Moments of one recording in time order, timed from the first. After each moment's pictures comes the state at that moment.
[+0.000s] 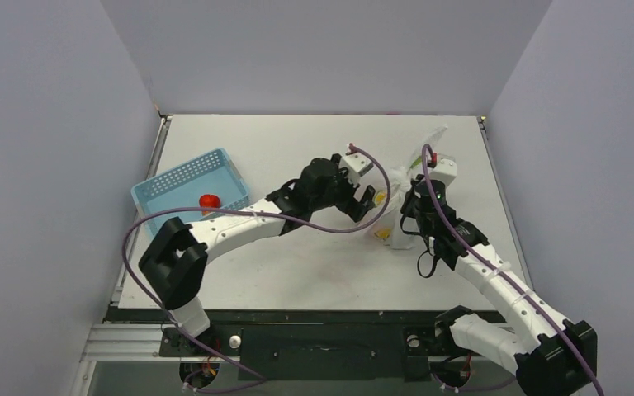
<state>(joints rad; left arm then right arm) -0.85 1.64 1.18 0.10 0.13 -0.03 0.48 1.01 0.77 -0.27 0.43 0.47</state>
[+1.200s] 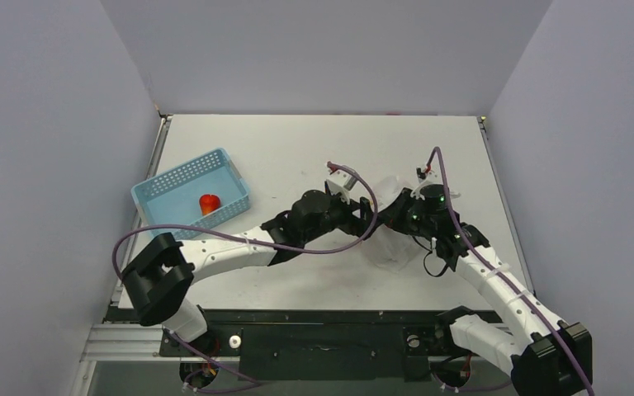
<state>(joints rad) -1.00 1.59 0.98 0.40 -0.03 -0.47 0.36 0.98 0.70 -0.30 -0.17 0.67</state>
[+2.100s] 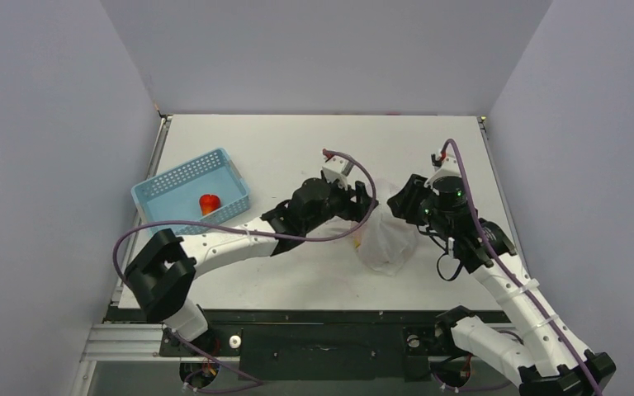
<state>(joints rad) -0.99 1.54 1.00 0.39 -0.12 -0.46 0.42 0.92 0.96 -0.57 0.04 0.56</state>
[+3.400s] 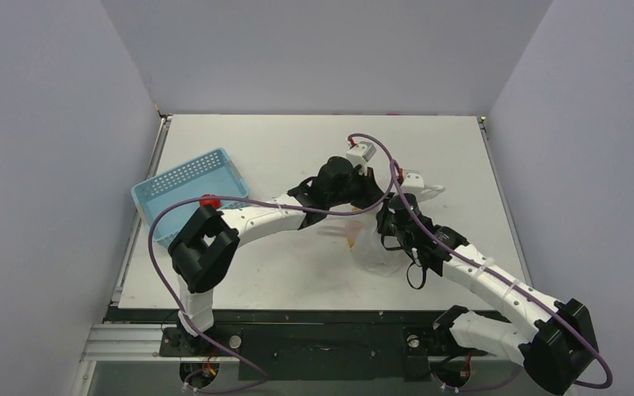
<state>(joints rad) -0.89 1.89 1.36 0.21 0.16 -0.57 0.63 1.05 0.71 -0.29 0.32 0.53</state>
